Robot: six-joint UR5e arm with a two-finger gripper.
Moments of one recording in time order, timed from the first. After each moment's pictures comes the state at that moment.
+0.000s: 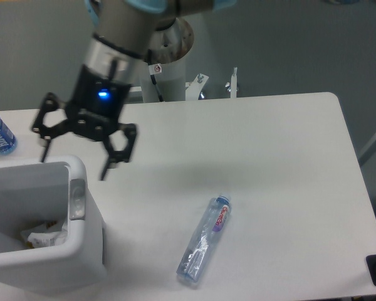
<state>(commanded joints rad) 2.38 -1.70 -1.51 -0.88 0.96 -0.03</state>
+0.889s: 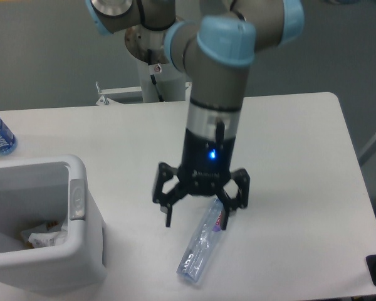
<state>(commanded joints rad) 2.42 -2.02 -1.37 -0.87 1.27 0.66</state>
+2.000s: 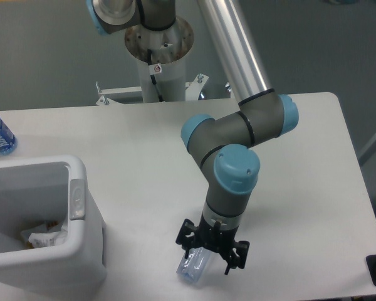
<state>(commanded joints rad) 2.38 -2.22 -1.40 -0.86 1.31 0.77</state>
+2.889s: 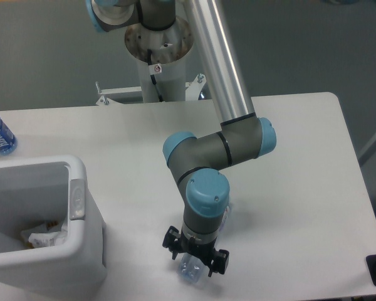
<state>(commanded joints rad) 2.32 -2.29 -1.39 -0.84 1.43 0.79</state>
